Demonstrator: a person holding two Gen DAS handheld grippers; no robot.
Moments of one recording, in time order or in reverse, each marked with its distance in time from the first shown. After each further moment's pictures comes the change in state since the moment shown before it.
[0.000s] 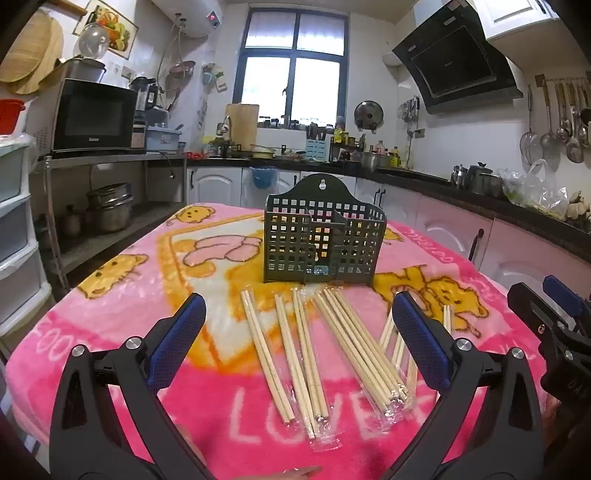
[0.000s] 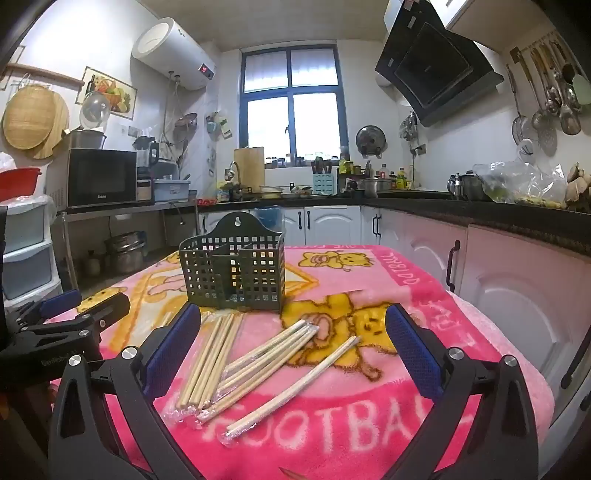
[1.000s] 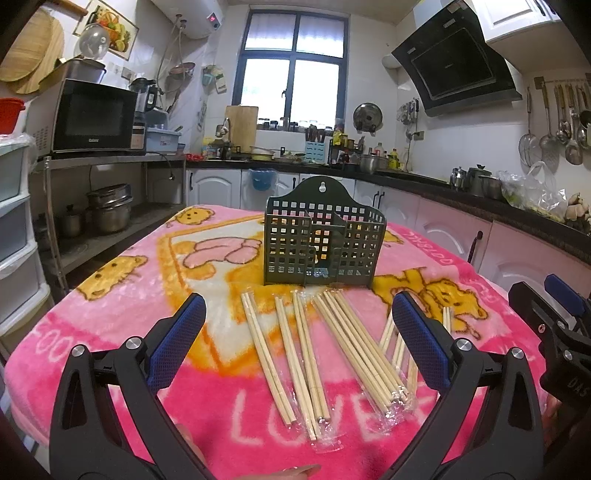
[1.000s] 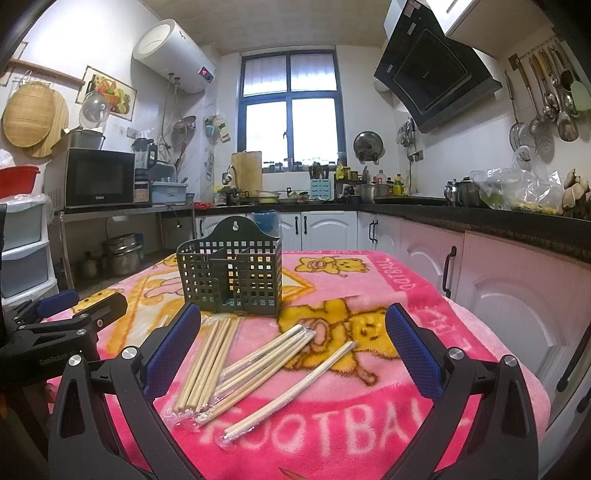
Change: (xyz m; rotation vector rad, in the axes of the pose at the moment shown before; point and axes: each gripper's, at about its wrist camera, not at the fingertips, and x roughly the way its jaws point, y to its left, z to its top) left arm 0.000 0.000 0.000 -0.003 -0.006 -0.001; right arm -0.005 0.000 0.001 -0.011 -0.017 -0.006
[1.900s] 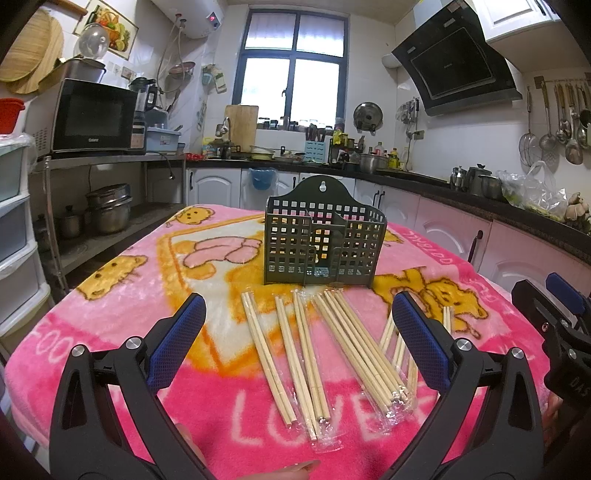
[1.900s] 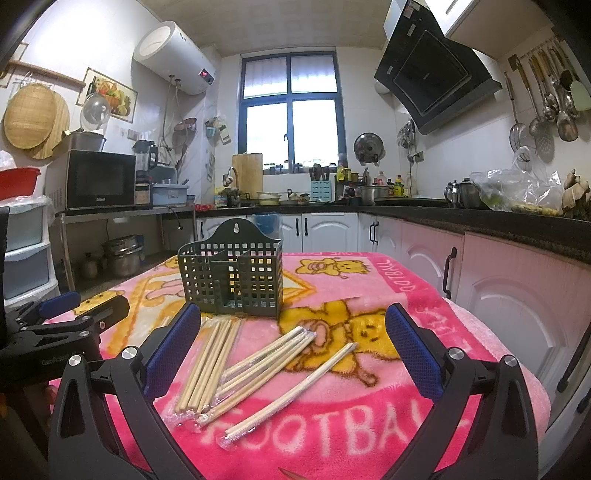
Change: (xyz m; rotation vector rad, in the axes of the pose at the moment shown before) left arm 0.000 0.000 0.000 -0.001 -0.002 0.001; right arm -0.002 0.000 0.000 -0.005 -0.004 -0.004
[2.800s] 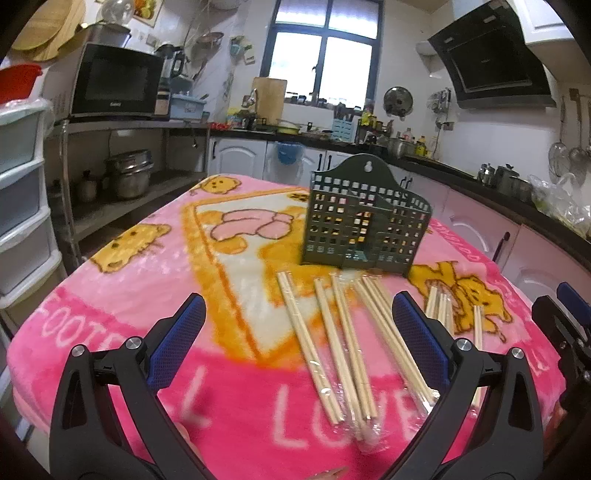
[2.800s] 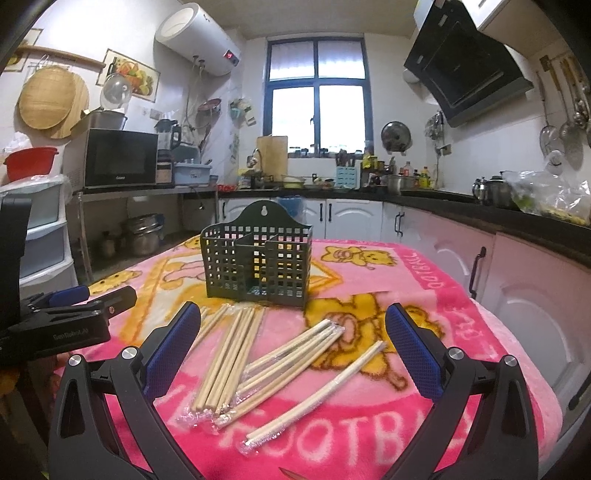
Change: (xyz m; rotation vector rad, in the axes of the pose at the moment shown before) left arm 0.023 0.040 0.000 -0.095 0.113 0.070; right arm 0.028 0.019 0.008 -0.056 0.082 0.102
